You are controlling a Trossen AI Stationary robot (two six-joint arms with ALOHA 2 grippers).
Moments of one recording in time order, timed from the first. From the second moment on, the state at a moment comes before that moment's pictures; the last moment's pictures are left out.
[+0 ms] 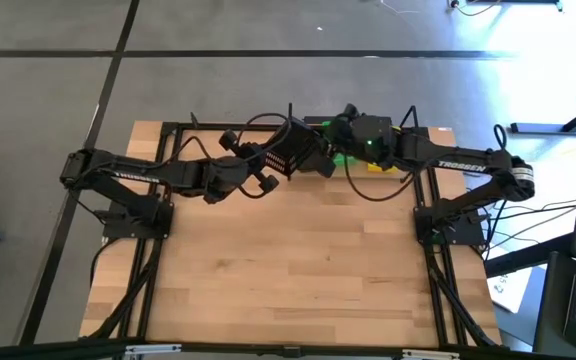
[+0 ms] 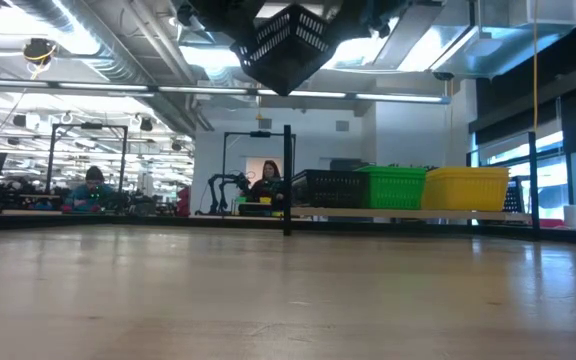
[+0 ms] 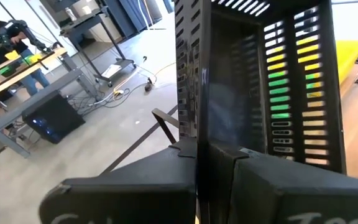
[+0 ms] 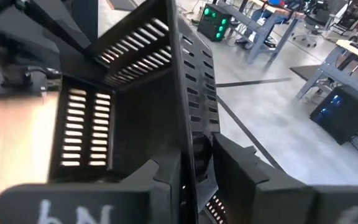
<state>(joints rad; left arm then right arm) -0.04 1.34 1.12 -0.10 -0.98 0.06 -0.20 1.36 1.24 -0.21 0.34 -0.14</state>
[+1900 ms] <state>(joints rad) -0.19 1.28 1.12 0.14 -1.04 0.40 -0.52 1.37 1.24 -0.32 -0.08 -0.46</state>
